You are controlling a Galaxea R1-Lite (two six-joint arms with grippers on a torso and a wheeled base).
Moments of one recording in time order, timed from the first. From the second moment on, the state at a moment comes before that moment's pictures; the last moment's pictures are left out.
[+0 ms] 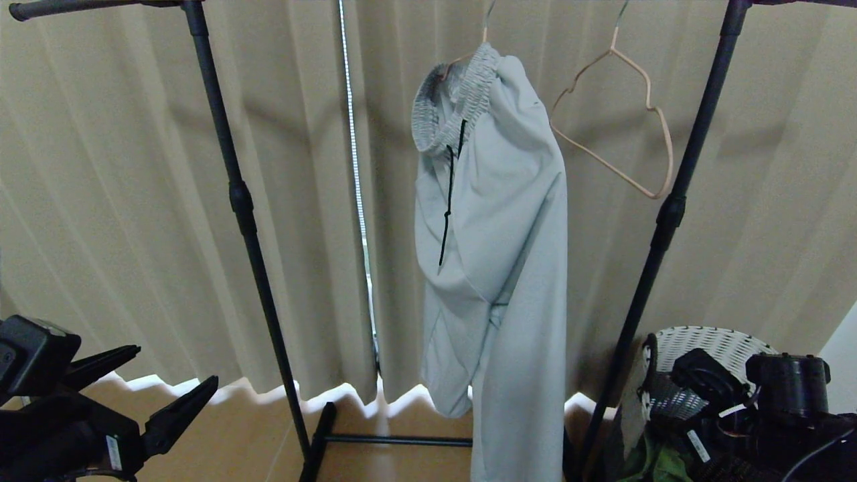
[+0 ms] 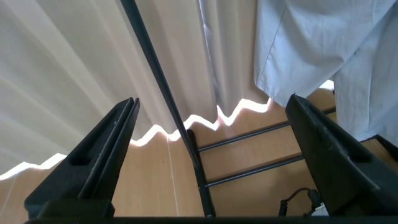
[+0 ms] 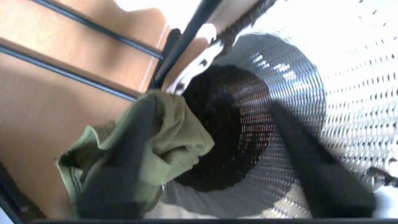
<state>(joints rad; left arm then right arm) -0.07 1.12 -0.14 -0.72 -0.14 0.24 -0.05 2.02 -0.17 -1.08 -0.01 -0.42</state>
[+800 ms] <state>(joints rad) -0.07 1.11 -0.14 -0.72 -0.14 0.24 -0.03 2.21 -0.25 -1.08 -0.01 -0.38</state>
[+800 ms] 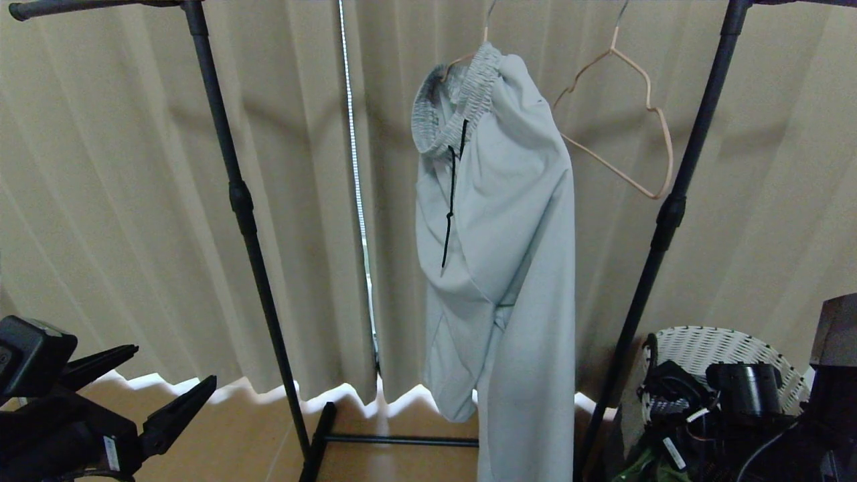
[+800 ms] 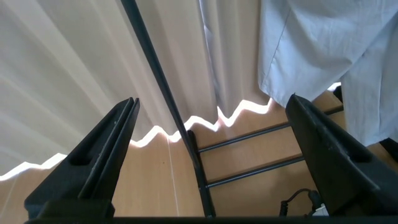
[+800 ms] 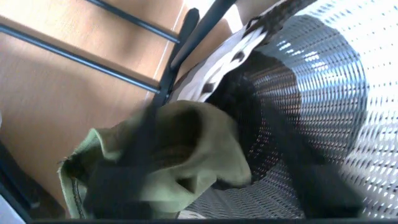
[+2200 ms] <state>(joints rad) -0.22 1.06 -0.09 -0.72 -0.14 0.24 0.13 1.56 -0.17 -1.07 0.05 -0.27</state>
